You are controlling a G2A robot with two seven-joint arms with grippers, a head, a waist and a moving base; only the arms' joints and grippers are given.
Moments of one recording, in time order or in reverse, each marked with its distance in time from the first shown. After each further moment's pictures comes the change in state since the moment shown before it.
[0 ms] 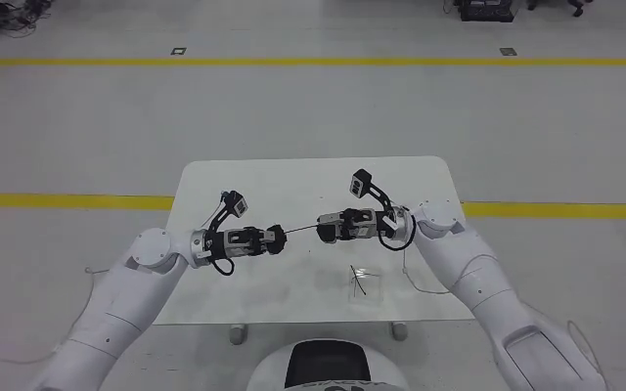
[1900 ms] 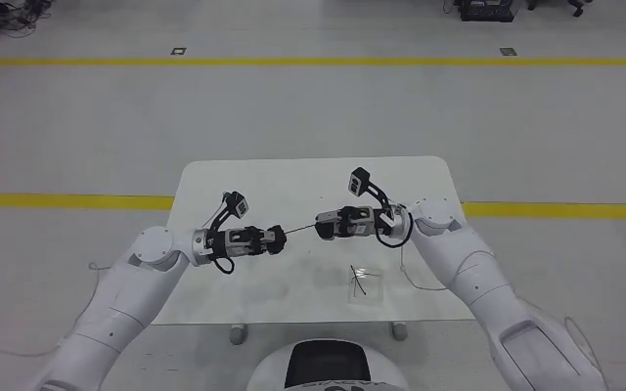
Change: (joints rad) left arm -0.040 -0.009 0.035 0.062 0.001 0.002 -0.019; right arm 0.029 -0.012 -0.019 0.047 0.013 -0.012 -0.008
